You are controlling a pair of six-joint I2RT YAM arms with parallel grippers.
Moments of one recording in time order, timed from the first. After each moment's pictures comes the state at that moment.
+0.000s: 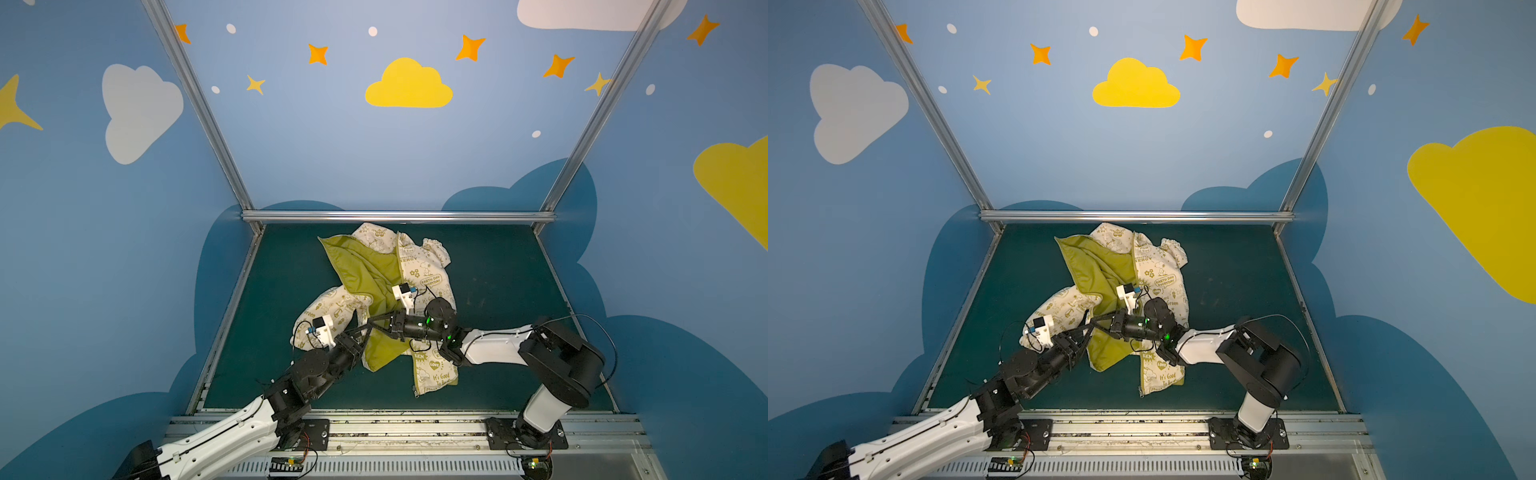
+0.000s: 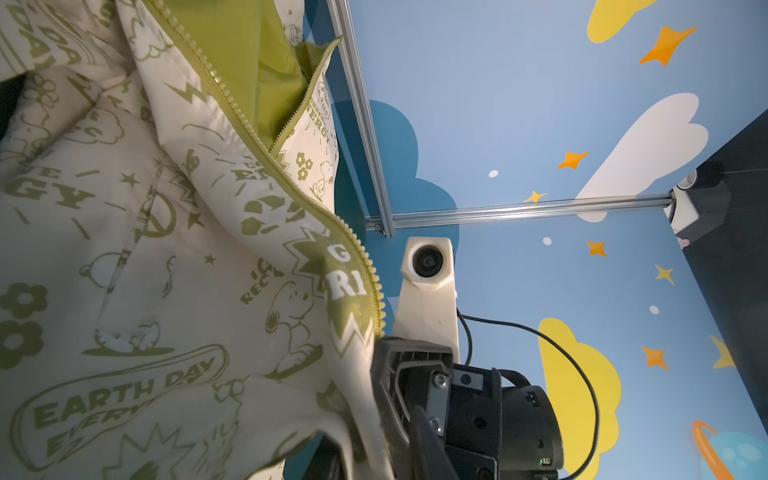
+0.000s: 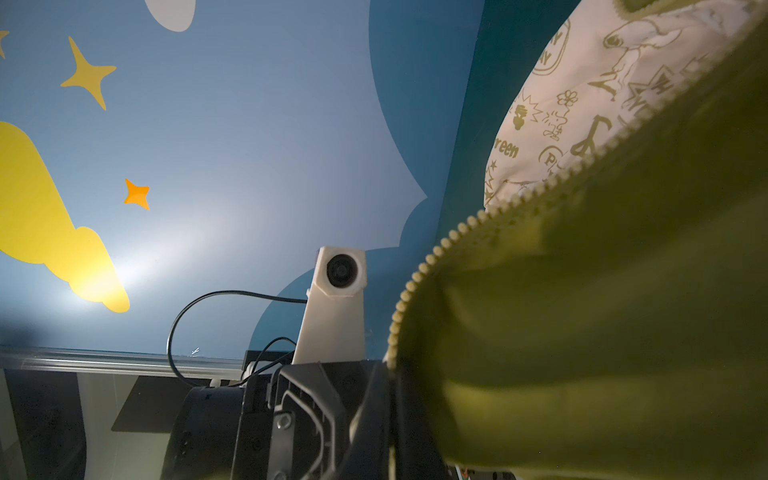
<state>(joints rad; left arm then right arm) -0.88 0.57 0.15 0.31 -0.22 -1.49 0.93 1.69 0.69 0.93 -0.54 1.31</state>
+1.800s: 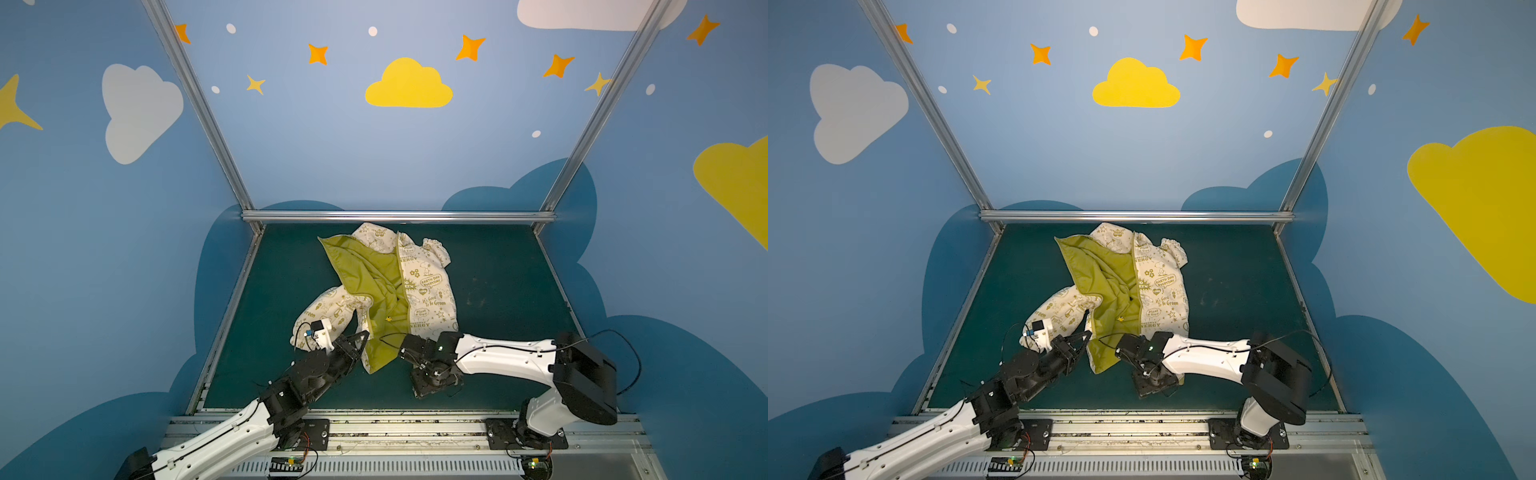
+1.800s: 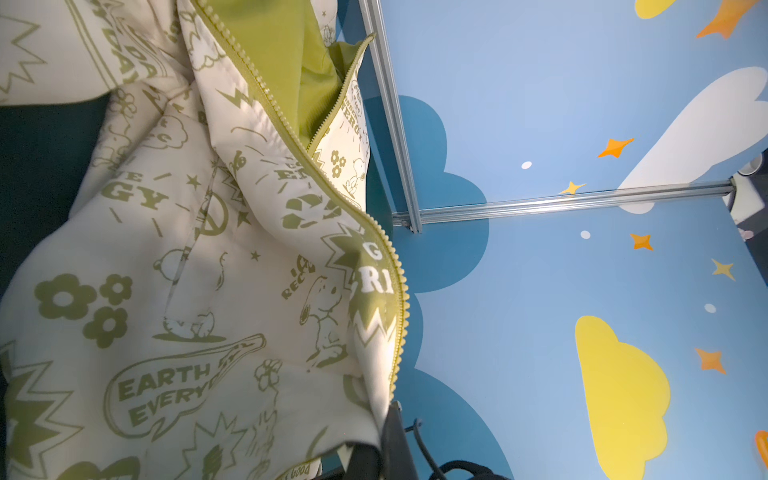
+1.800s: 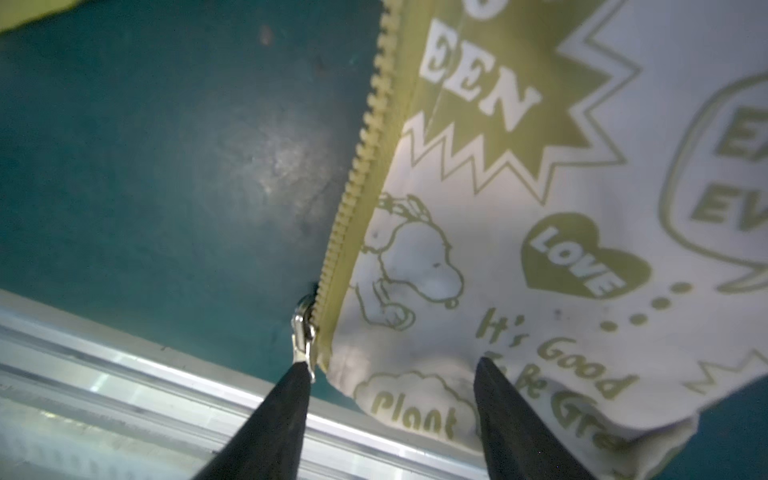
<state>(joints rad) -0.88 0.49 0.14 0.15 -0.22 -1.47 1.19 1.61 0.95 -0.84 -0.01 0.73</state>
